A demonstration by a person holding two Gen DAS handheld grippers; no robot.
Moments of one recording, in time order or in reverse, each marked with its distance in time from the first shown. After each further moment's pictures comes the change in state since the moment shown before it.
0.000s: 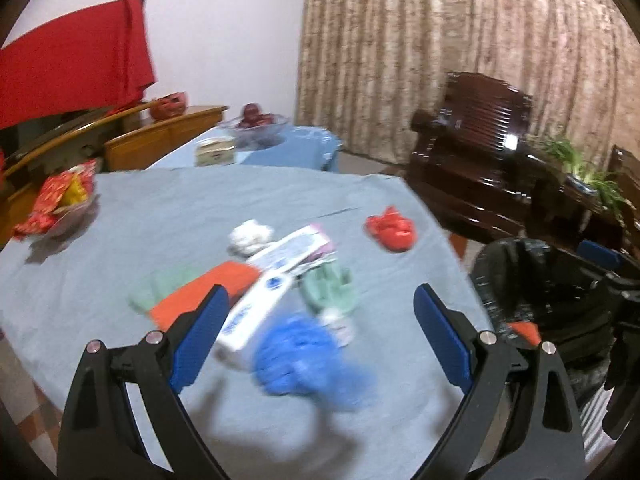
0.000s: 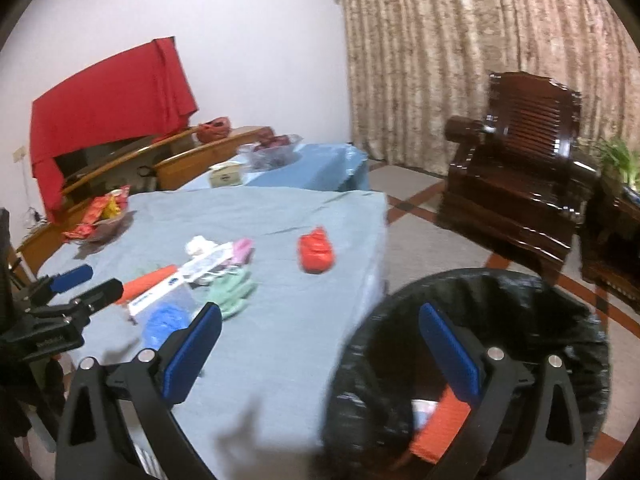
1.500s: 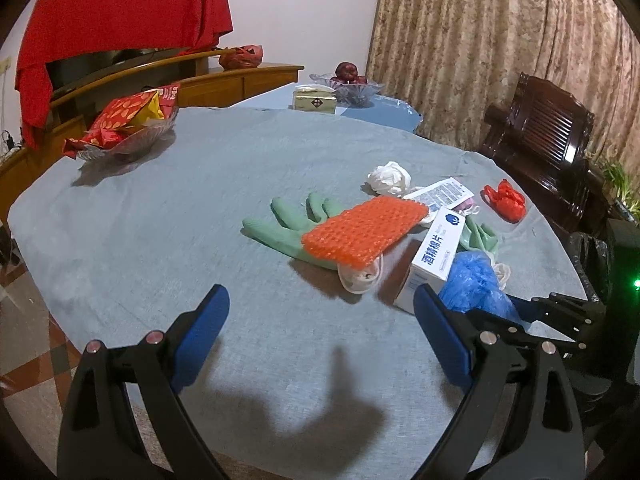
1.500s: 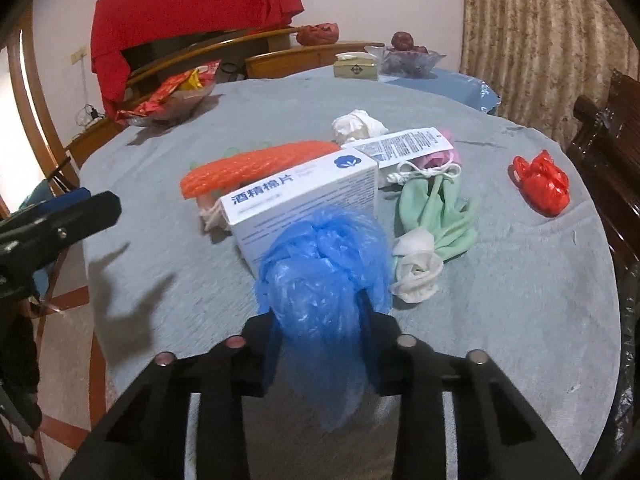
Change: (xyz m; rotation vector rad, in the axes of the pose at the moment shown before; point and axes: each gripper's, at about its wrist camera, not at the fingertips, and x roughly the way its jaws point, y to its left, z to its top) left arm 0.006 0.133 -0.055 -0.145 0.091 0.132; right arm 0.139 0.182 -0.075 -0.219 0.284 0.234
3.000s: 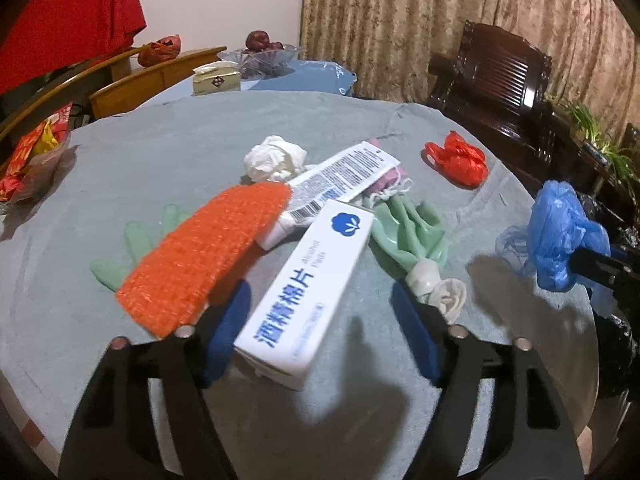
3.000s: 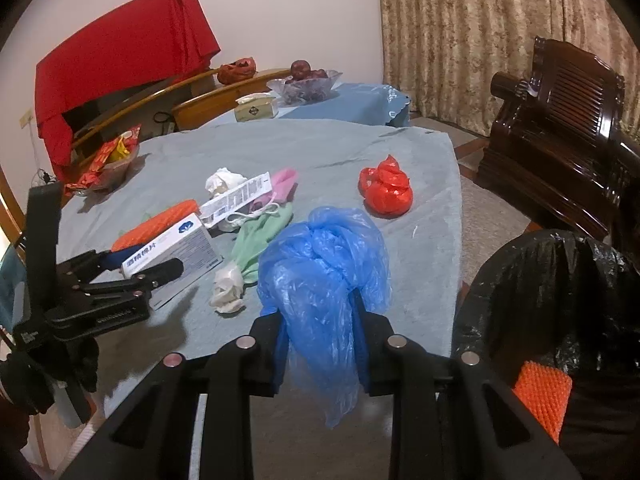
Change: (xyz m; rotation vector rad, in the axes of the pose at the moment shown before) left arm 0.093 -0.105 0.015 0.180 0.109 -0.138; right arm -0.078 -0.118 0.000 0.192 -0.091 -0.154
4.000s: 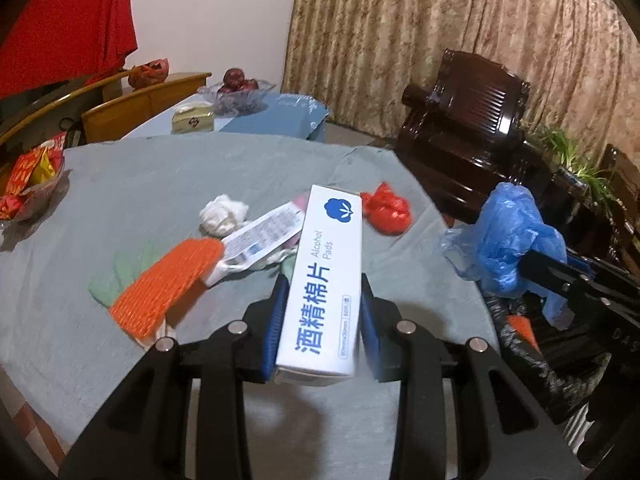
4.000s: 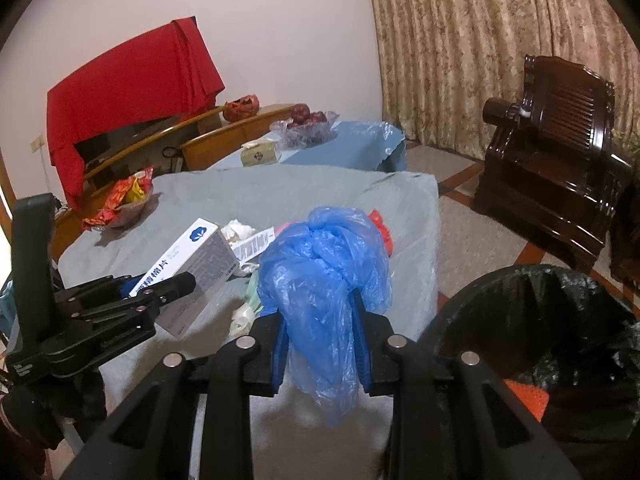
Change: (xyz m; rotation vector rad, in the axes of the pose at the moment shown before) left arm -0.072 -0.064 0.033 -0.027 -0.094 -0.068; right arm -0.070 -0.021 0.021 0.020 -0.120 0.029
